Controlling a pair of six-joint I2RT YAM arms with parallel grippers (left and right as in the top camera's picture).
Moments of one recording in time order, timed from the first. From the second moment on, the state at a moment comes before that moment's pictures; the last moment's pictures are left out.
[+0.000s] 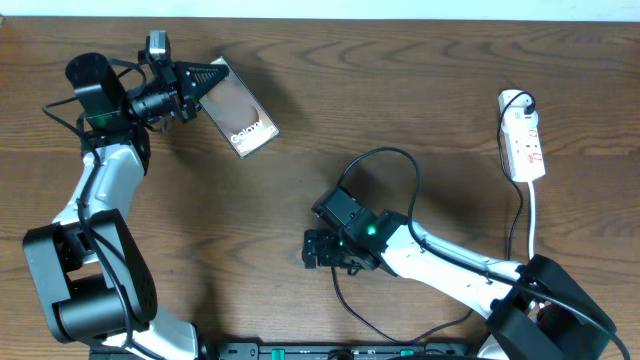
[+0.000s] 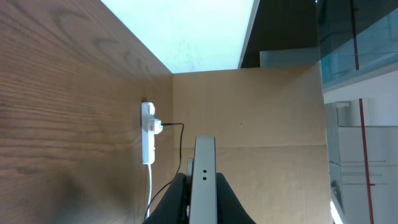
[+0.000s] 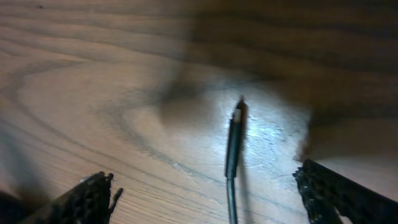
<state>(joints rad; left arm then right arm) 0.25 1.77 1.11 0.48 1.33 -1.30 0.87 1.65 0.88 -0.48 -0.21 0.89</state>
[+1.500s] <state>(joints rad) 0.25 1.77 1.11 0.48 1.33 -1.29 0.89 1.70 0.89 -0.51 -0.20 0.94</state>
